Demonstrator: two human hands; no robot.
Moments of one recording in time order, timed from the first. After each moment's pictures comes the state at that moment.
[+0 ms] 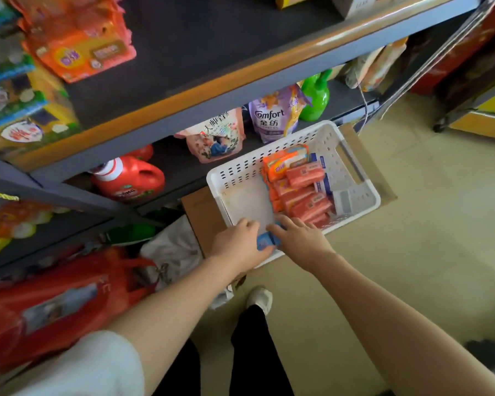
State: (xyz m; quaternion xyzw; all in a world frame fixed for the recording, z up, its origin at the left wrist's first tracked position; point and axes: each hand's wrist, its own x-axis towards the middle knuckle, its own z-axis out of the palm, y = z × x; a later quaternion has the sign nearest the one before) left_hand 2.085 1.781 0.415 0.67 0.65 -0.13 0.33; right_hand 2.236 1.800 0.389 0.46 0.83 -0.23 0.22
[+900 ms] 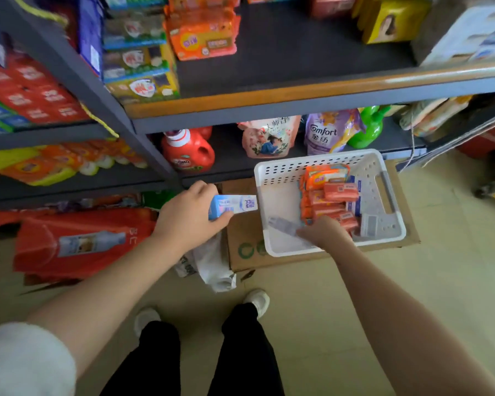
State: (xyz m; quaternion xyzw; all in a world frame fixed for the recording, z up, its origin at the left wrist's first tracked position) left_hand 1.982 1.710 0.507 0.60 0.78 0.06 0.13; right_hand 2.200 1.817 0.445 0.65 0.60 -0.40 0.25
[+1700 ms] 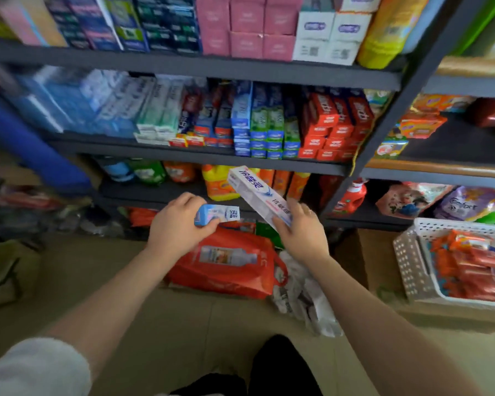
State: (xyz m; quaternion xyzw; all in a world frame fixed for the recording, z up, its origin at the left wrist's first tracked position) left_hand 1.613 1.379 0.581 0.50 0.85 0.18 0.00; right_hand 1.798 1.527 0.559 0.40 0.87 -0.25 -0.09
